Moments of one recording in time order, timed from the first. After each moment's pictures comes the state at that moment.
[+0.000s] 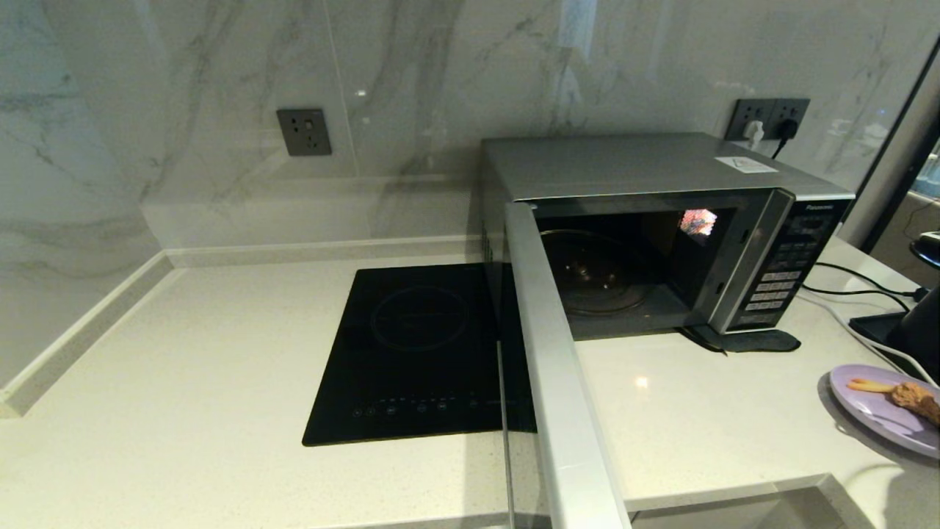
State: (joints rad) left arm 0.00 0.00 0.00 -0.01 0.02 -0.07; right arm -0.79 1.96 -1.13 0.31 0.01 0.75
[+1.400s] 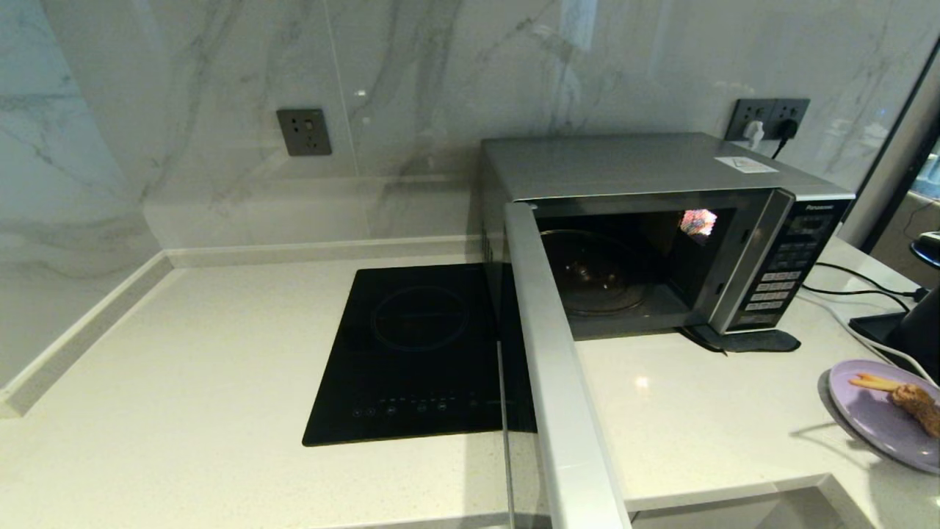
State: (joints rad) left arm 0.00 0.00 0.00 -0.01 0.02 -0.07; right arm -0.70 1.55 -1.23 0.31 0.14 0.55
